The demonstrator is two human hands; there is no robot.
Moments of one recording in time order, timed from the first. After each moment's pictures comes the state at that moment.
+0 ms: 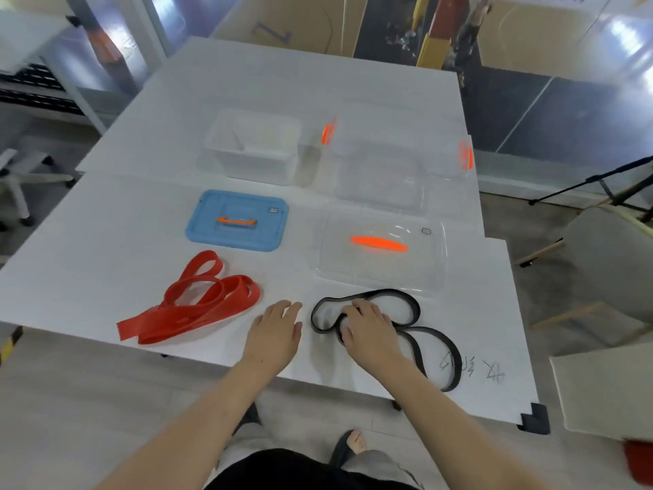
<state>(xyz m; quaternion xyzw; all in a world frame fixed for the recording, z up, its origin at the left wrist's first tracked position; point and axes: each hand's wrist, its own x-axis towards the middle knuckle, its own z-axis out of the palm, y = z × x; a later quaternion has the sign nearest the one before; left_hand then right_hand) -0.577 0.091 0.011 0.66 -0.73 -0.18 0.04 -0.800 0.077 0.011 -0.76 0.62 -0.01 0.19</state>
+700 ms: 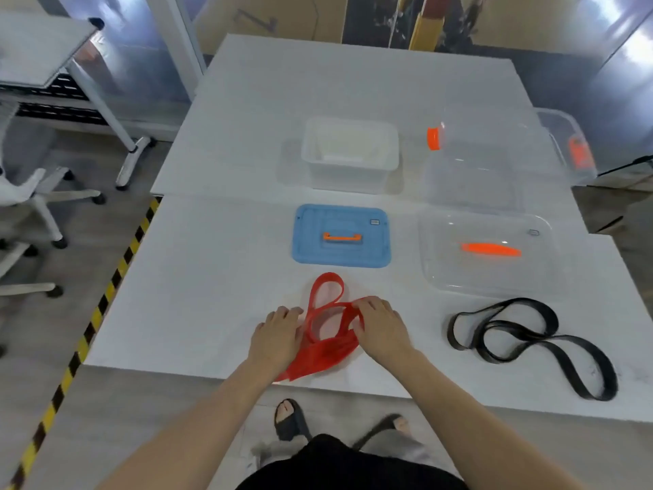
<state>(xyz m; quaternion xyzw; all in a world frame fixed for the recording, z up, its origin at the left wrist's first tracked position) -0.236 0.016 -0.007 0.65 -0.72 -0.22 -0.02 -0.471 0.012 -0.001 -0.71 0.66 -0.01 0.23</state>
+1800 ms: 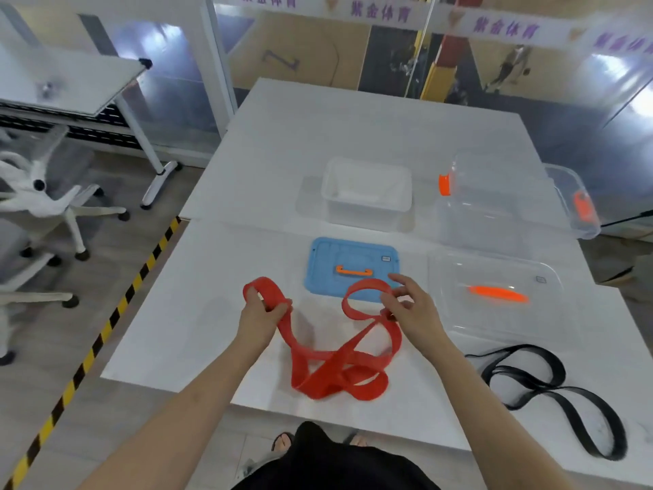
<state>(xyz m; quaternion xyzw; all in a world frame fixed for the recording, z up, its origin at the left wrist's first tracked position) -0.186 -0.039 0.069 0.69 -0.39 -0.50 0.35 -0.486 -0.045 0.113 -0.47 0.66 -0.36 0.47</state>
